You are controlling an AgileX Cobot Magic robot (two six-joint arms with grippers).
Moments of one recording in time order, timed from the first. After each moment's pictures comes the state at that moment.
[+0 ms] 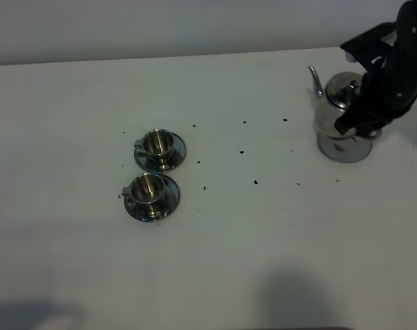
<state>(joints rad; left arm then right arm) 0.03 0.01 -0.51 0.00 1.06 -0.06 0.22 1.99 -1.49 0.02 0.90 -0.32</state>
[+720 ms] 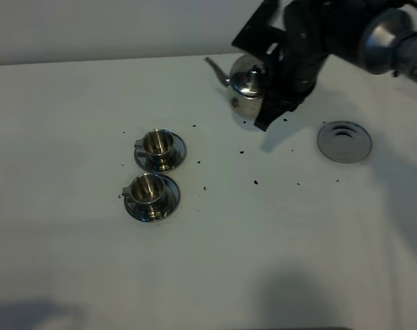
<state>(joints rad) 0.03 0.01 -0.51 0.00 1.06 -0.06 0.54 2.14 -1.80 -0.18 0.92 -0.36</state>
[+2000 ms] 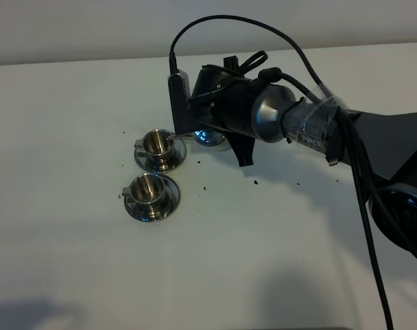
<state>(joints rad) 0.03 0.01 -0.51 0.00 1.06 -0.06 0.77 2.31 -1.85 -0.70 0.92 -0.48</state>
